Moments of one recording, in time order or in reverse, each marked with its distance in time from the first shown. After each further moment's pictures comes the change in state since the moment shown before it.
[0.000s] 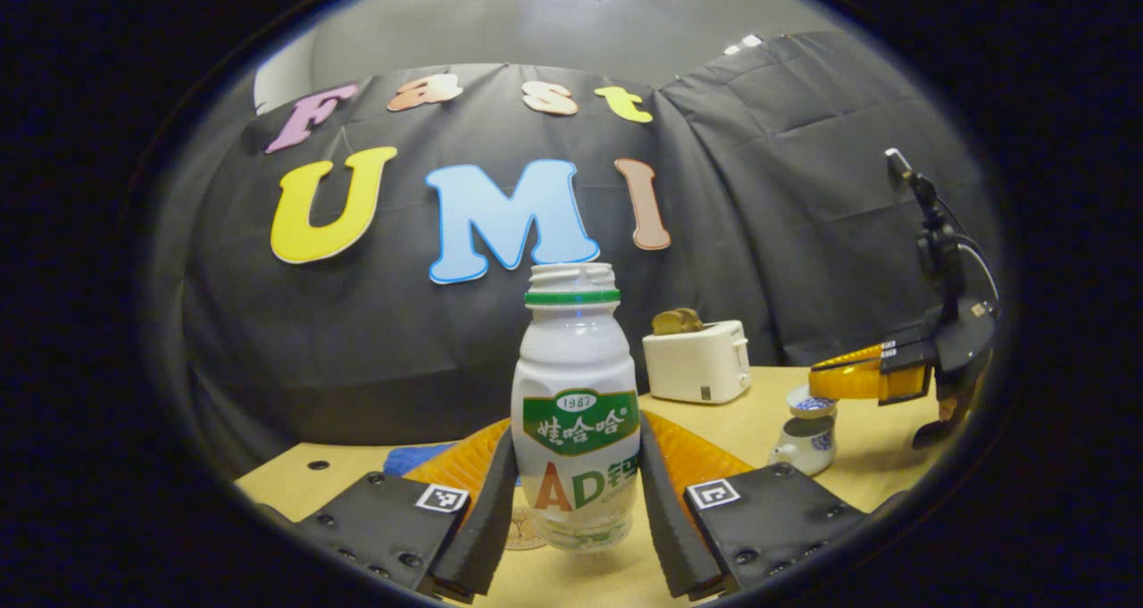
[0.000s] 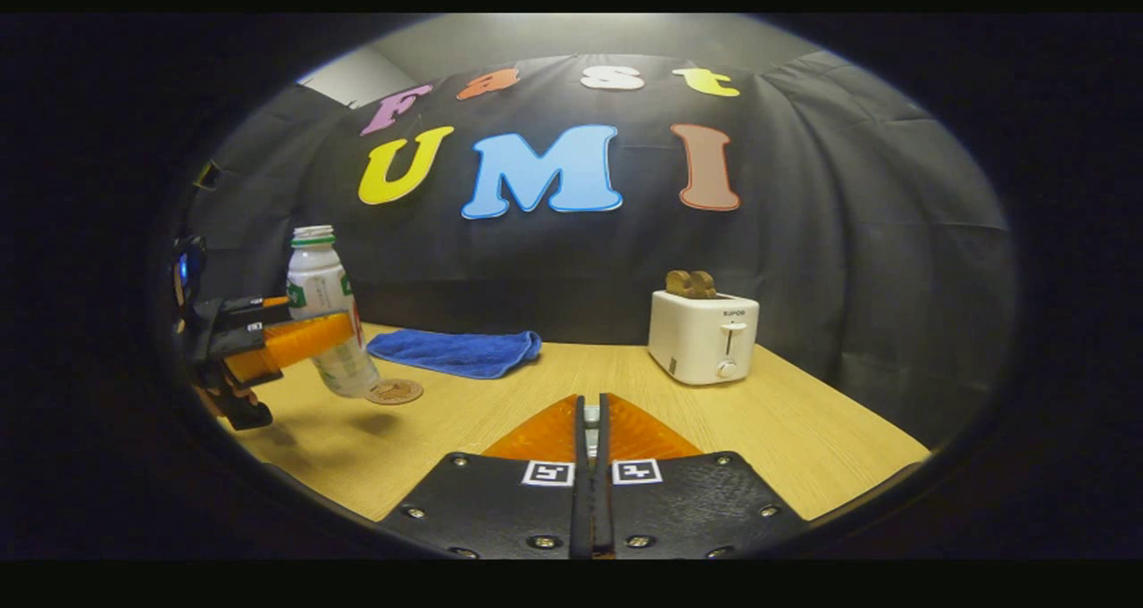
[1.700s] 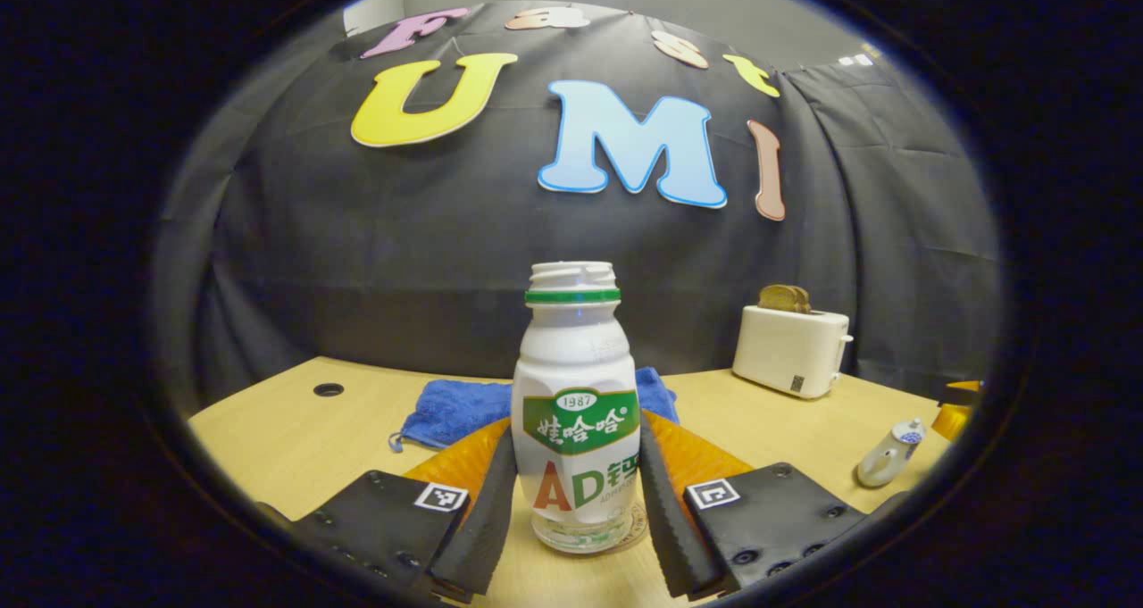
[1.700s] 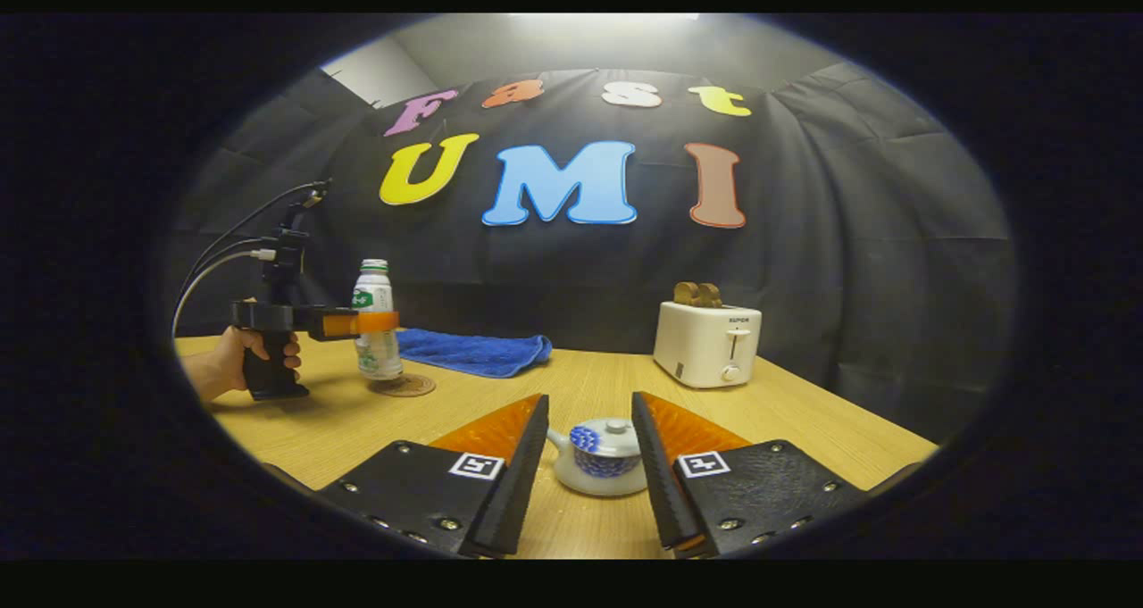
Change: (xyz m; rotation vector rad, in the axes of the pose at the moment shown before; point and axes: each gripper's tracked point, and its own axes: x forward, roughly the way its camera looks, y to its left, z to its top) left arm 0.064 0.101 -0.089 -0.184 0.199 0.164; right arm -0.023 0.021 -0.015 -0.043 -0.071 0.004
